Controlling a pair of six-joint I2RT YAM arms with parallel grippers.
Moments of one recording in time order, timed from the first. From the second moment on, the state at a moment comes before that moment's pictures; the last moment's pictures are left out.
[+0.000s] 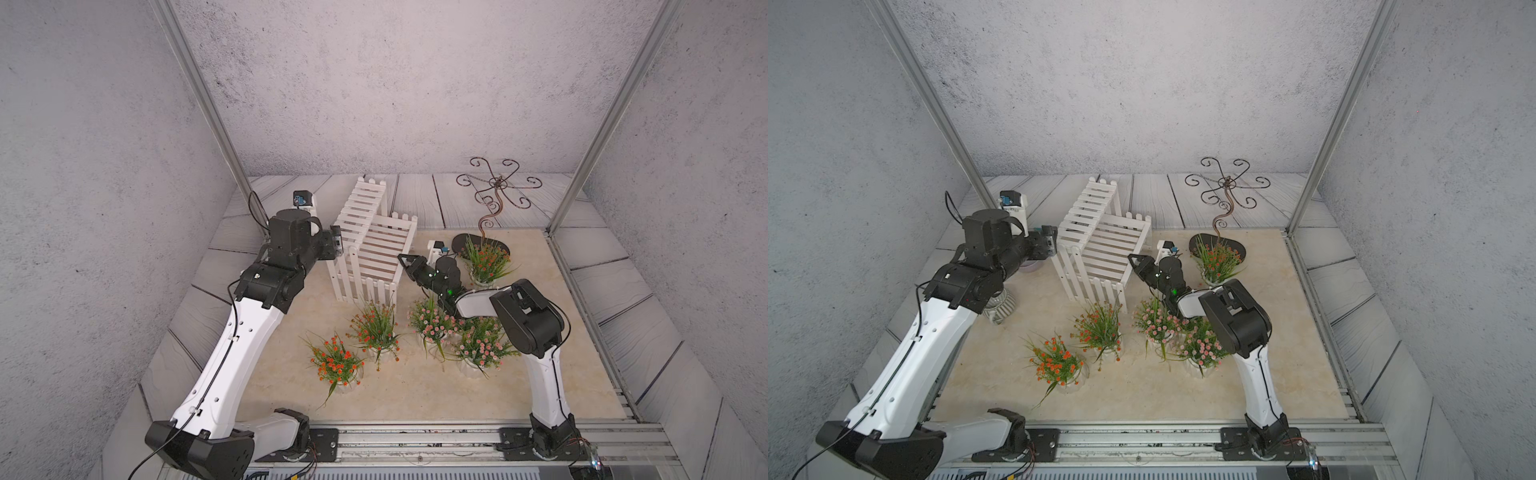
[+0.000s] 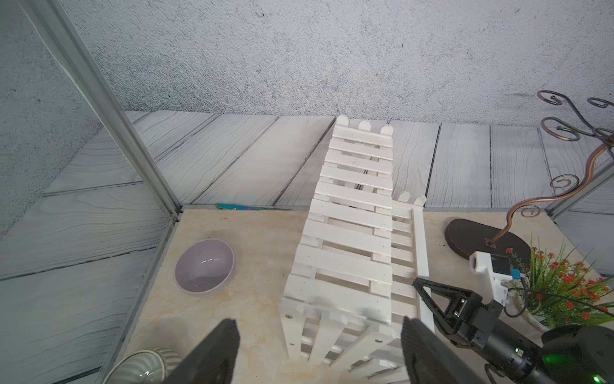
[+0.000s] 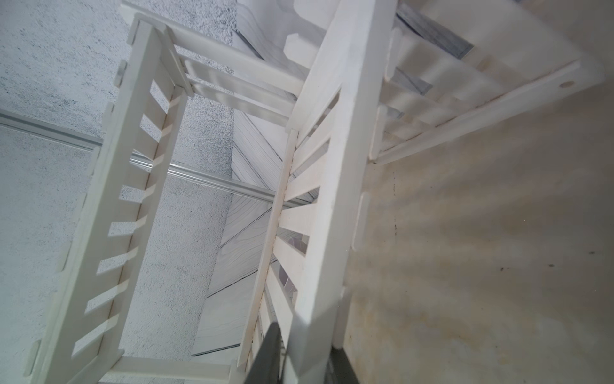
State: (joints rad) left arm -0.32 1.23 1.47 -0.63 -0.19 -0.17; right arm 0.60 2.14 1.19 0.89 -0.20 1.18
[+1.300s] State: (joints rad) left arm -0.33 1.25 1.41 -0.62 -0.20 -0.14; right arm 0.40 2.27 1.71 0.19 -0.73 0.90
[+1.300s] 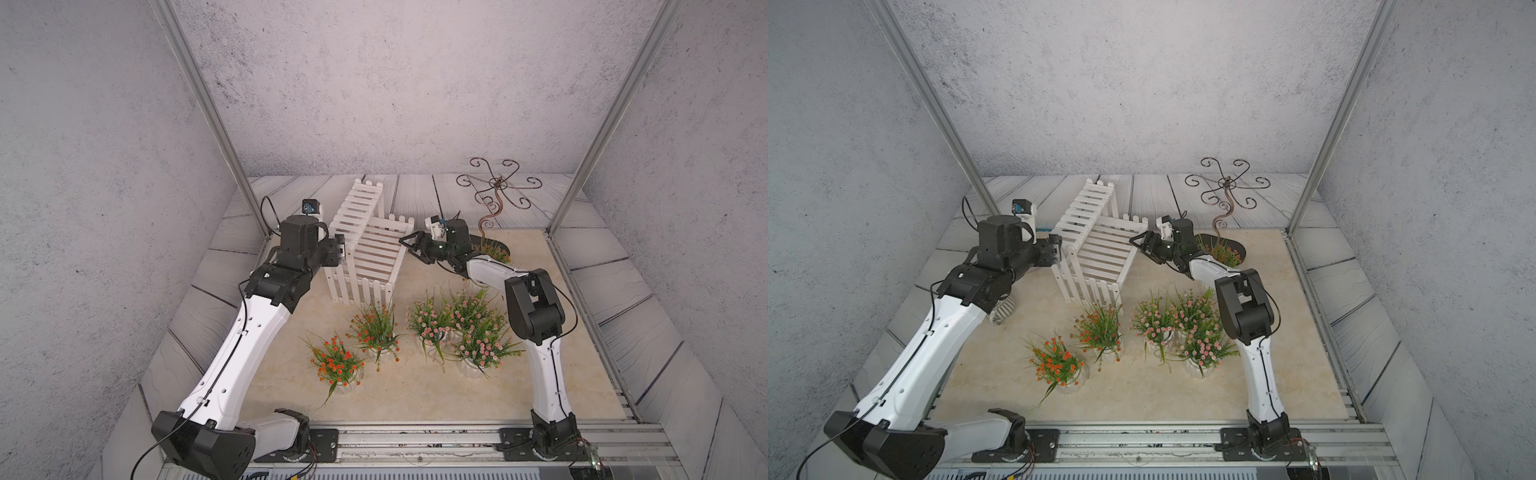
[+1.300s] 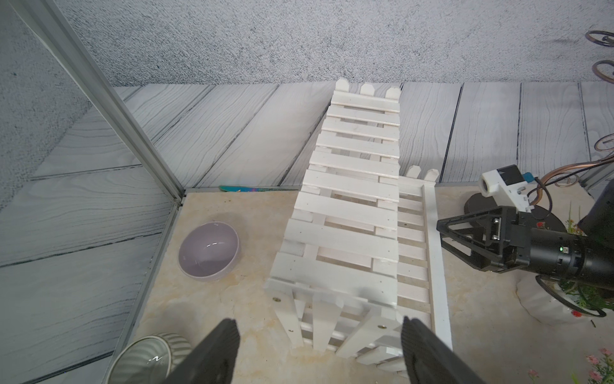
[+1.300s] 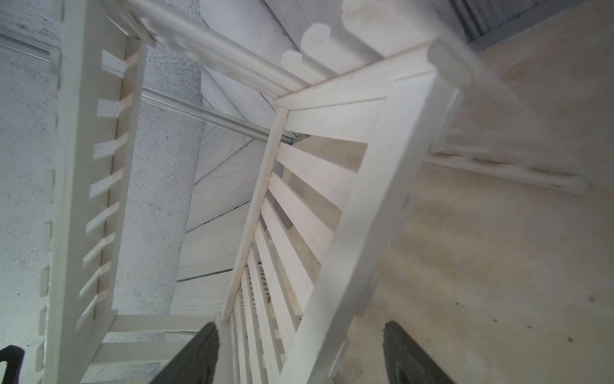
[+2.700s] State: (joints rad) left arm -0.33 1.18 1.35 -0.62 -0.22 -0.14; right arm 0.62 2.09 1.07 0.96 0.04 1.29
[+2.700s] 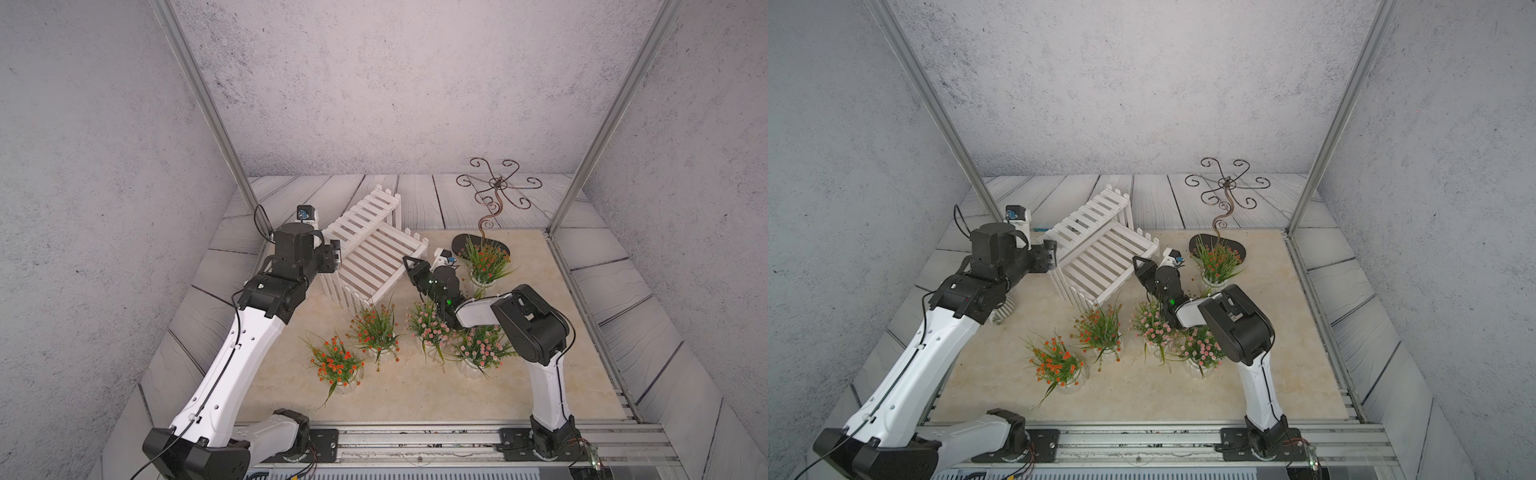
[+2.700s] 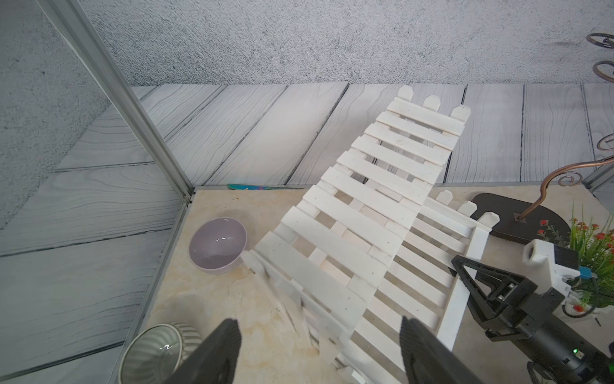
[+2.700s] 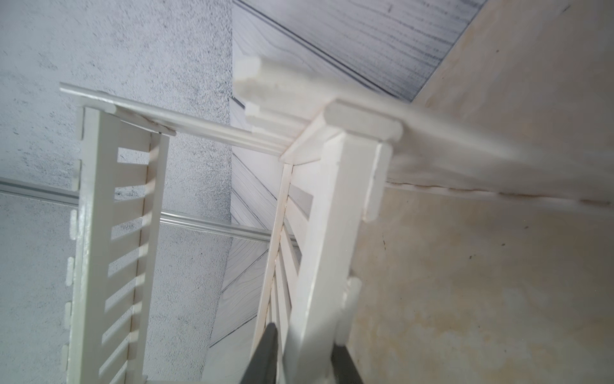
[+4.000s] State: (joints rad) left arm -0.30 1.04 1.11 -0.64 -0.07 -0.33; right arm 0.36 1.84 1.53 -0.23 -0.34 0.21
